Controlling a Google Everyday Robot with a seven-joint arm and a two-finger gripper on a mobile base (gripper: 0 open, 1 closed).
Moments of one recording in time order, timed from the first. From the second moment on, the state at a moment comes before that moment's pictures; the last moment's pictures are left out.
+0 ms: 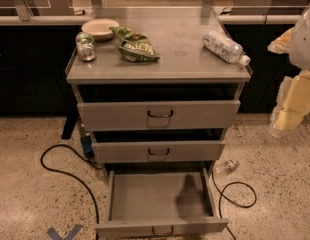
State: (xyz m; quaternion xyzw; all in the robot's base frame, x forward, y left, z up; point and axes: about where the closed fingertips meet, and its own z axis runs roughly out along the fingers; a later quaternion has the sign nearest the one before) arm 0.438 -0.217 0.976 -0.60 0.78 -0.03 0.16
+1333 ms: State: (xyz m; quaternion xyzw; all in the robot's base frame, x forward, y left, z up) arm 0.540 -0.157 0.999 -0.65 0.72 0.04 0.22
